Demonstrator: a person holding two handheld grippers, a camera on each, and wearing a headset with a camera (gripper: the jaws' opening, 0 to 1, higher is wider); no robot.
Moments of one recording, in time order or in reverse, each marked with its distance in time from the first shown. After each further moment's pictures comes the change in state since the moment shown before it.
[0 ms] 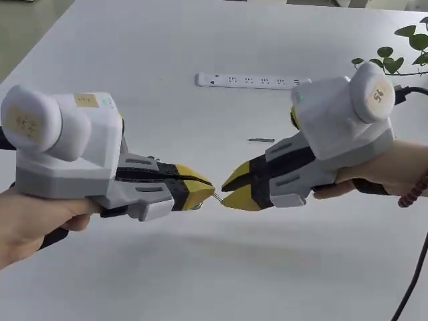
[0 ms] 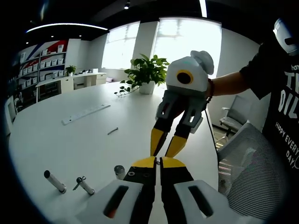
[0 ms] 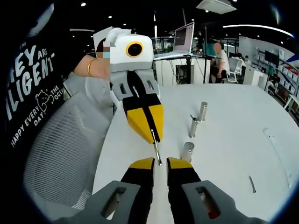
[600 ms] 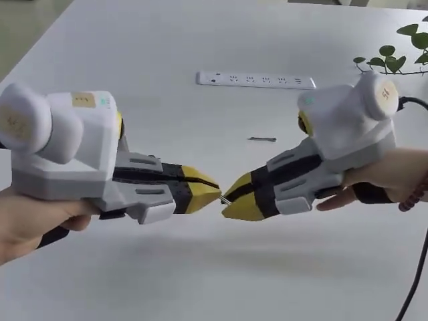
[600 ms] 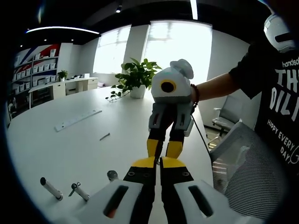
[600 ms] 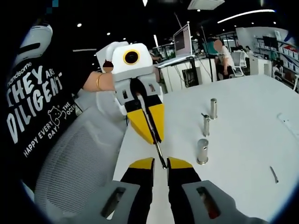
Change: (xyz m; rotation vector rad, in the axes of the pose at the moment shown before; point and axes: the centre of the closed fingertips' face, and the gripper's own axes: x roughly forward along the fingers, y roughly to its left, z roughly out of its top) left arm 0.000 -0.014 0.006 0.043 -0.040 -0.087; right arm 0.001 0.018 0.002 0.138 -0.098 0.142
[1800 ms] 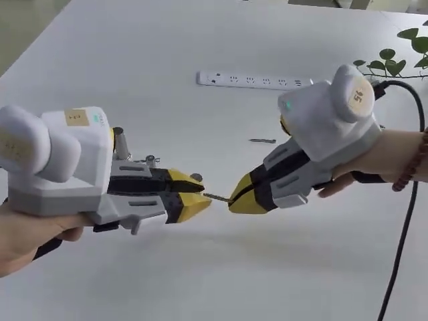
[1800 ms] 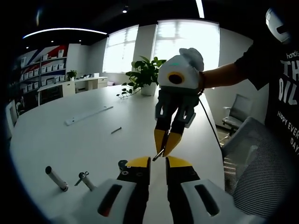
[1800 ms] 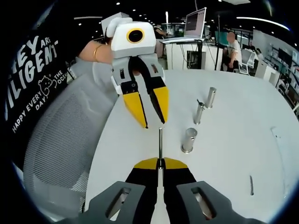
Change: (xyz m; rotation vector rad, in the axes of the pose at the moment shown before) left arm -0.007 0.018 -0.021 -0.008 0.010 0.119; right arm 0.000 -0.027 -0.022 -0.196 0.282 -0.083
